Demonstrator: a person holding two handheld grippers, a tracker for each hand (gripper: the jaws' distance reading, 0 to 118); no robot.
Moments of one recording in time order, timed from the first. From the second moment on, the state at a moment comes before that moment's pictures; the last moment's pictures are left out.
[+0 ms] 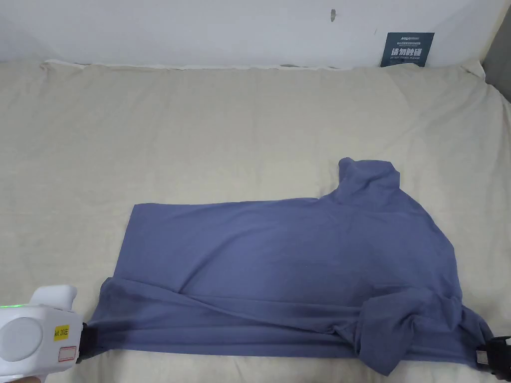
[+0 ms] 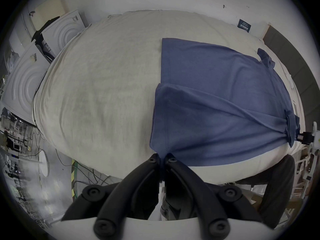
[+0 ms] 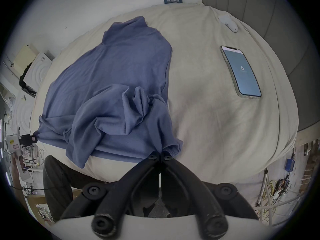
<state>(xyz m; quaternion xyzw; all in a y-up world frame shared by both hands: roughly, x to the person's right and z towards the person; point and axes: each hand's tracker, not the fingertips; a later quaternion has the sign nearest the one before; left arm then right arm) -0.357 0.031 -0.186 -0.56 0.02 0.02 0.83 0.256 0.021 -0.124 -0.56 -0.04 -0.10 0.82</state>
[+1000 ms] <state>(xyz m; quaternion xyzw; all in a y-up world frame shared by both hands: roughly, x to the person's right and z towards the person) -0.351 0.074 -0.372 -0.46 0.05 0.04 0.89 0.213 0.094 -0.253 -0.45 -0.04 -0.04 0.89</state>
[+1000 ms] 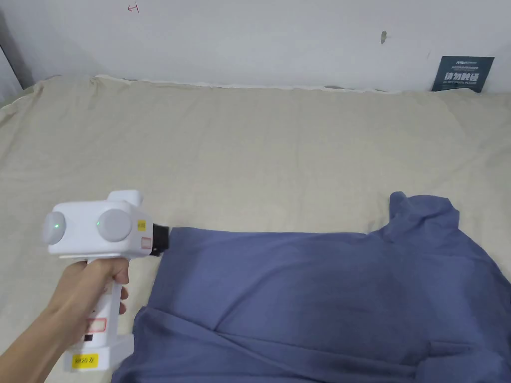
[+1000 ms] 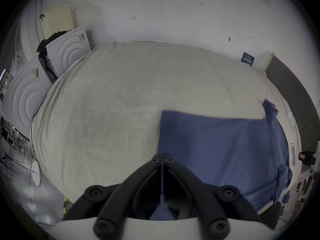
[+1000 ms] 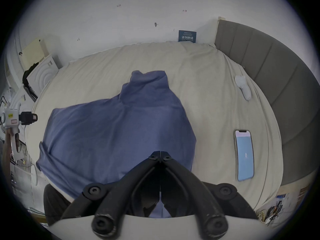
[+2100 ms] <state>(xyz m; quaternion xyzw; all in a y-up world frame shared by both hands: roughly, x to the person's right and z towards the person) -0.324 0.022 -0.480 -0.53 0.04 0.00 0.85 0.279 0.062 -0.392 -0.48 -0.08 -0.05 0.87</state>
